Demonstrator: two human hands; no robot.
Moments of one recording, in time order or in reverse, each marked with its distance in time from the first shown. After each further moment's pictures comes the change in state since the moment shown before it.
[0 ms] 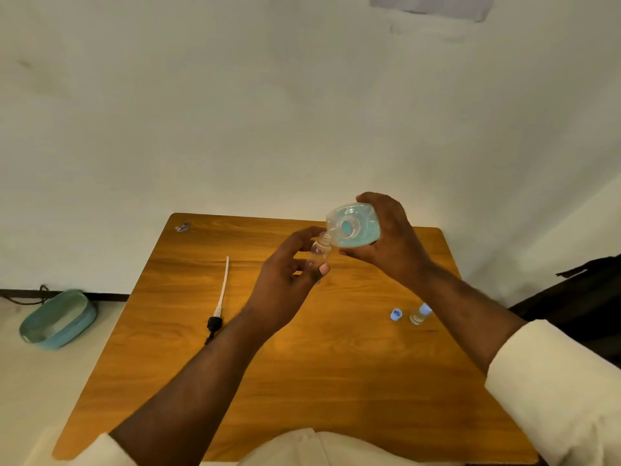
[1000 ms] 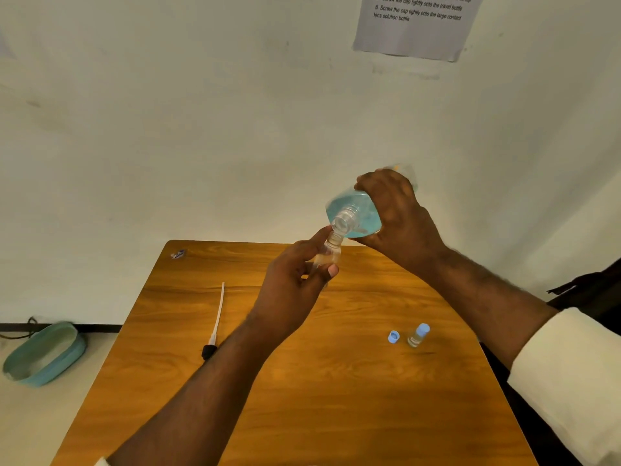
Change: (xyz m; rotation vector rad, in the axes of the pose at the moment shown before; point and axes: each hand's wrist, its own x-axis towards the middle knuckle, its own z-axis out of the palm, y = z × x) left_hand 0.014 0.036 0.009 0.140 0.028 0.129; right_hand 0.040 -0.032 -0.052 -0.369 0.070 -0.269
